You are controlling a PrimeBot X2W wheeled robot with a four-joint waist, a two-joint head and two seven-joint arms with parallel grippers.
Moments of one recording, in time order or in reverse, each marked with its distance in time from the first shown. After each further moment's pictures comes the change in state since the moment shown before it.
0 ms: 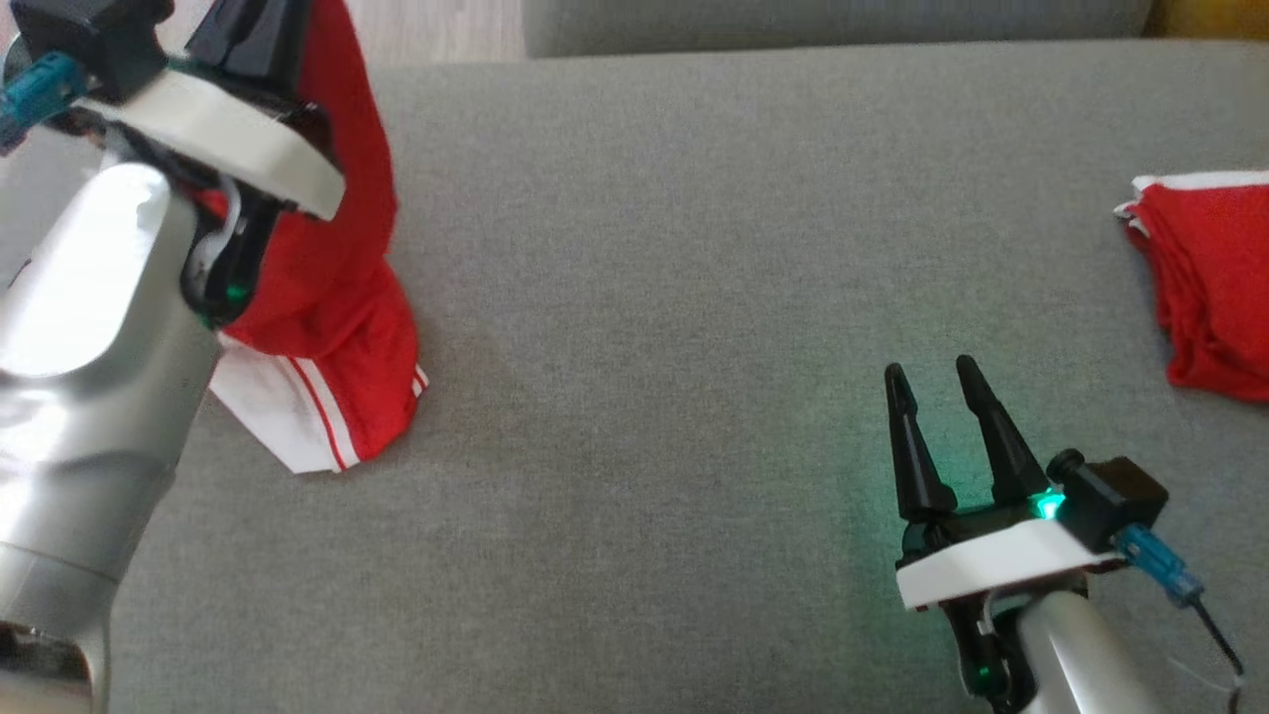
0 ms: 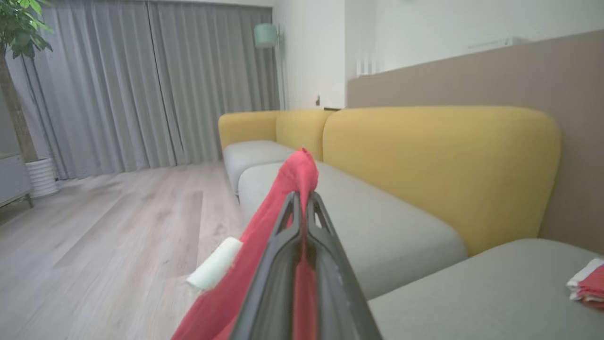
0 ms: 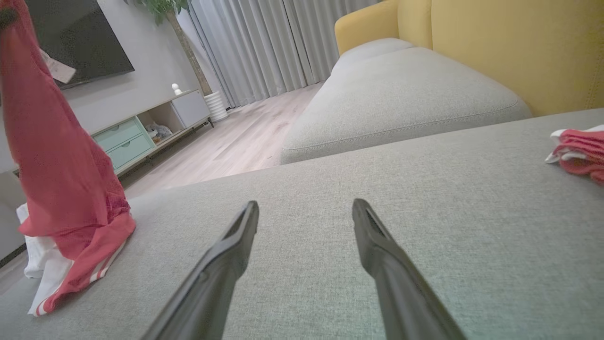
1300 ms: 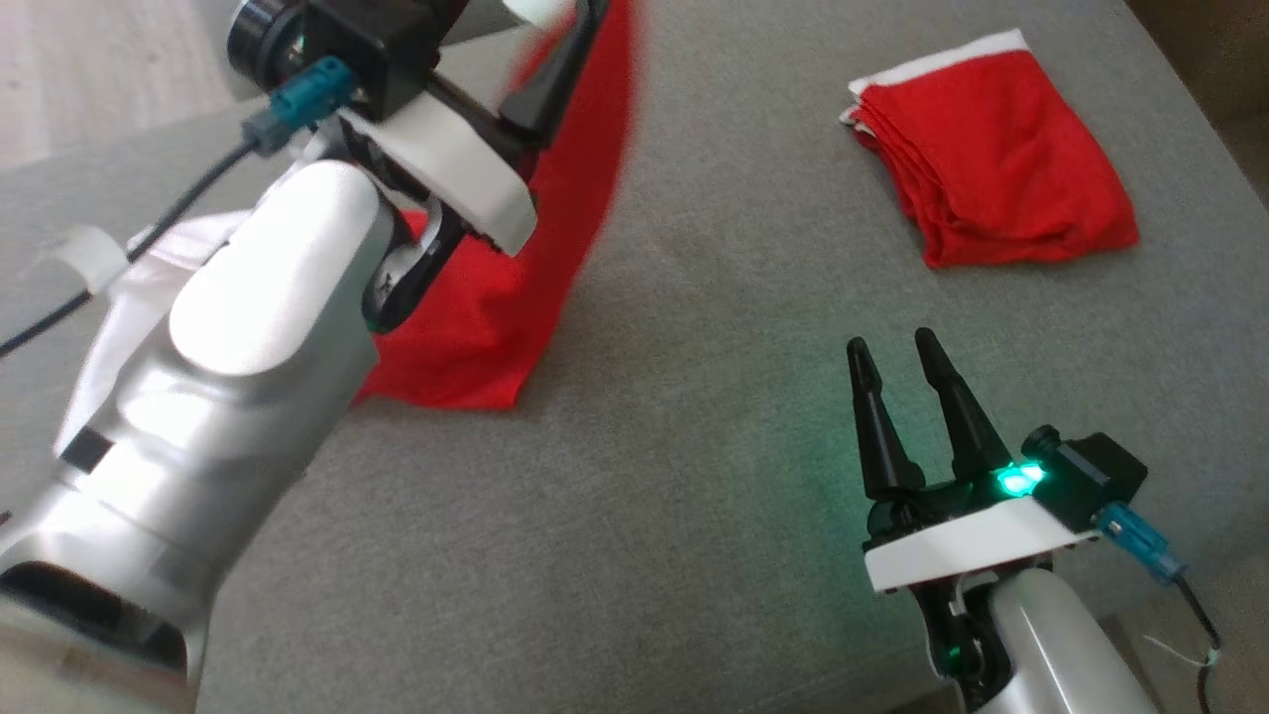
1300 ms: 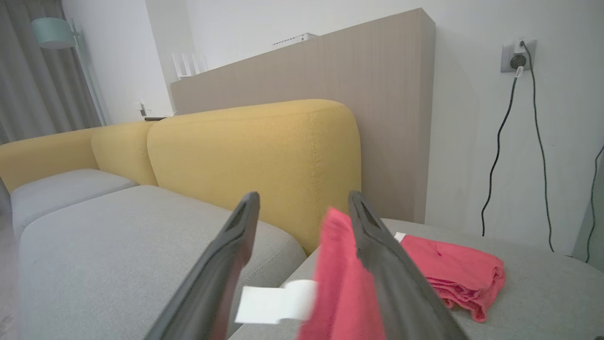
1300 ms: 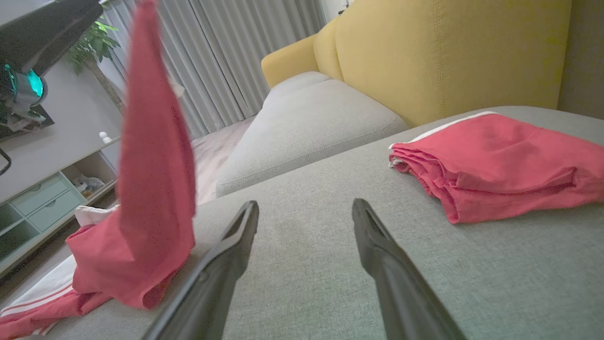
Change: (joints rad) left arm -0.061 -0.121 -0.189 -0.083 0.076 0.029 0.036; right arm -0.034 0.000 0.082 -0.034 0.094 0.000 0.000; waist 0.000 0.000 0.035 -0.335
